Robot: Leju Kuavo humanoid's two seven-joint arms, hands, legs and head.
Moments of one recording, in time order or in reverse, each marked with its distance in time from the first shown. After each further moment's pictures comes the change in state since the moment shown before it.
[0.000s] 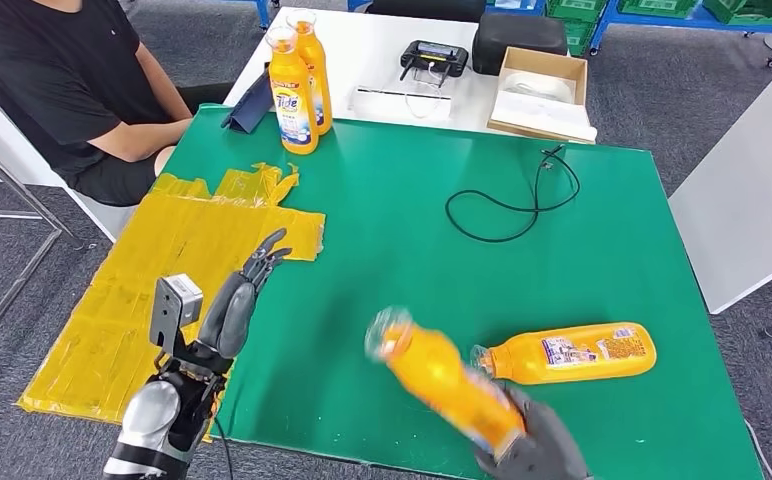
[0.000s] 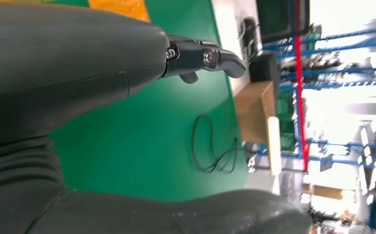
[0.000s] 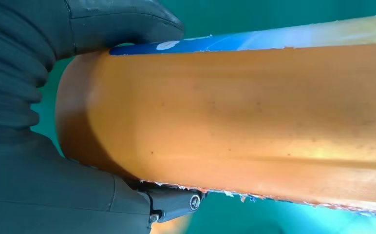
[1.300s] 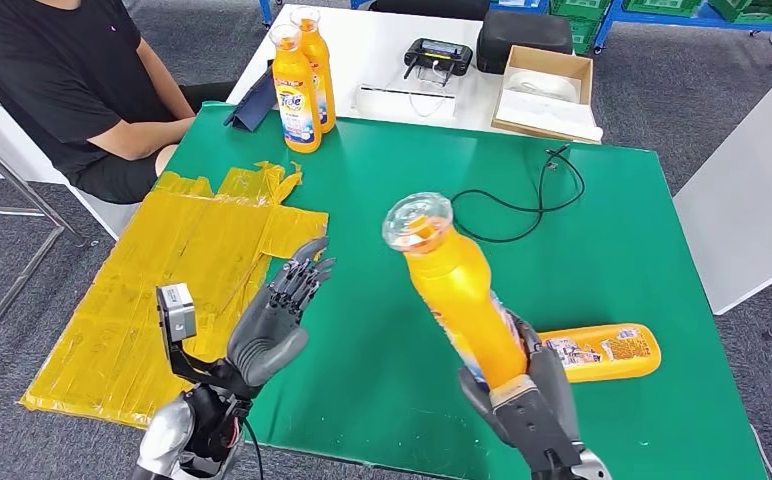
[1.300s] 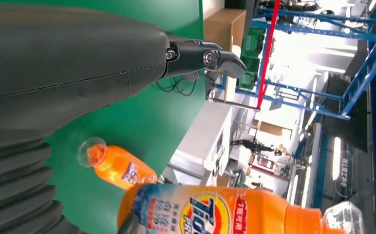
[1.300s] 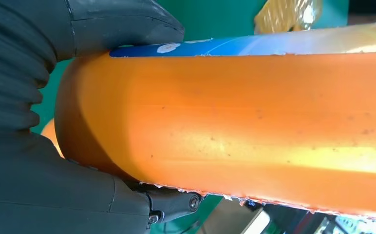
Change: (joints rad) left arm 0.055 -0.063 -0.132 -0.098 0.283 -0.074 0.076; right arm -0.001 0.467 -0.166 -0.154 0.289 0.066 -0.071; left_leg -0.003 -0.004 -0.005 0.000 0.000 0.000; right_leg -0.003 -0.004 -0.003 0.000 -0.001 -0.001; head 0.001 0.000
